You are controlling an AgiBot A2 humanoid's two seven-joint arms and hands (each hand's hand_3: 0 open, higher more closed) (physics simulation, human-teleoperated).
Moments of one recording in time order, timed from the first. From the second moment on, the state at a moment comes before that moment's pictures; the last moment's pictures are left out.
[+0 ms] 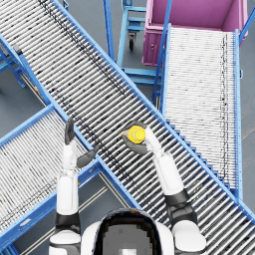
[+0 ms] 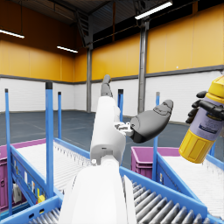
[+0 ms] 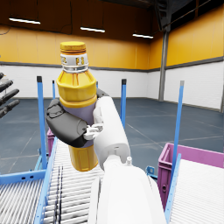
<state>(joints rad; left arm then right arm) 0.29 1.40 0.04 -1.90 1.33 0.00 0.00 0.62 -1.50 0.35 1.56 1.29 0.20 -0.01</state>
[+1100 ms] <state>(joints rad) 0.32 1.46 0.21 -1.84 1.76 -0.08 0.00 0.58 -1.52 0.52 1.68 1.29 0.06 0.00</state>
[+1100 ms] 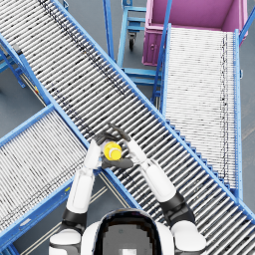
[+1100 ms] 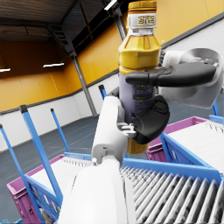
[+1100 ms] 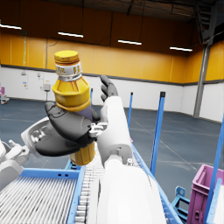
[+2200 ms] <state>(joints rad) 0.30 1.28 -0.80 -1.52 1.76 0.00 0.00 0.57 -1.48 0.48 1.73 1.29 0.00 0.00</state>
